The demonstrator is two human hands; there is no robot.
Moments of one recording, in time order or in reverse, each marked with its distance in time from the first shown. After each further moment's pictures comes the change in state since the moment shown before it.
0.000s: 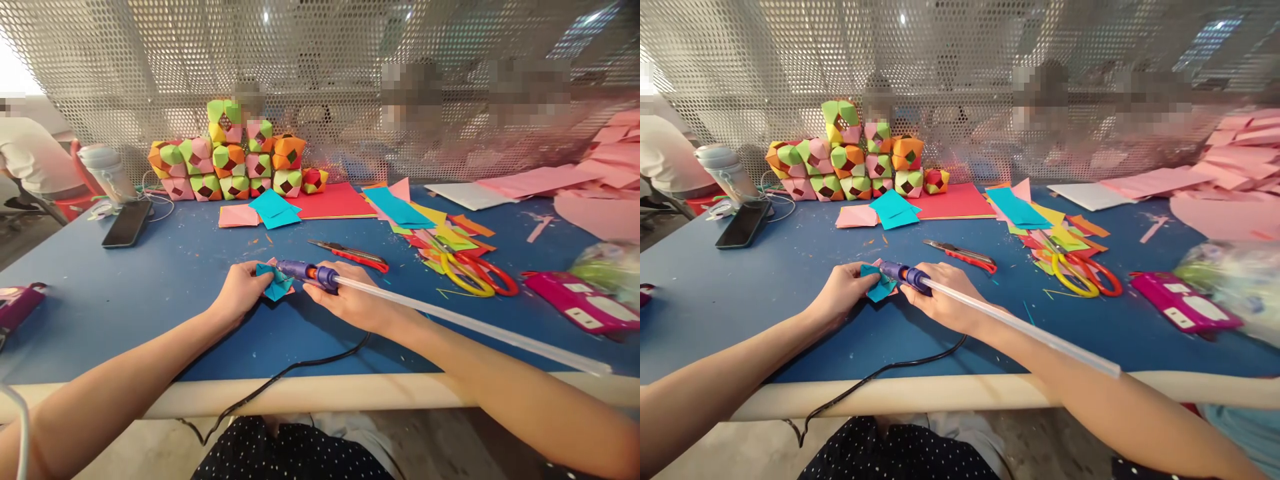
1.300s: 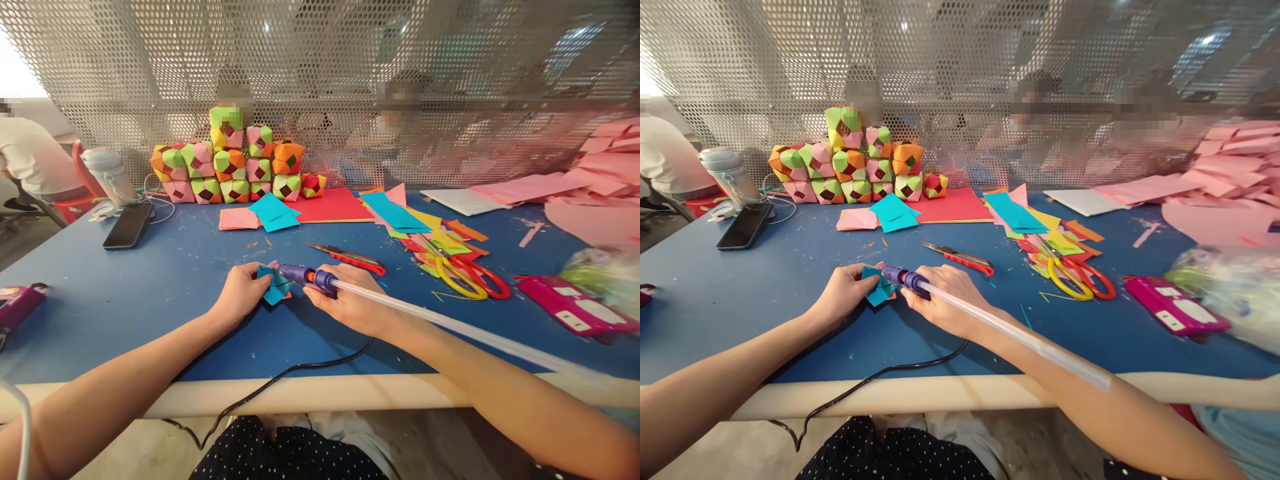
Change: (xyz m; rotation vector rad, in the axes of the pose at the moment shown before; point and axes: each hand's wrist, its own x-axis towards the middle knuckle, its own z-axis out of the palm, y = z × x) left_hand -0.001 -0.001 -0.004 0.175 -0.001 0.101; right_hand -0.002 -0.004 -0.007 -0.190 -0.026 -0.014
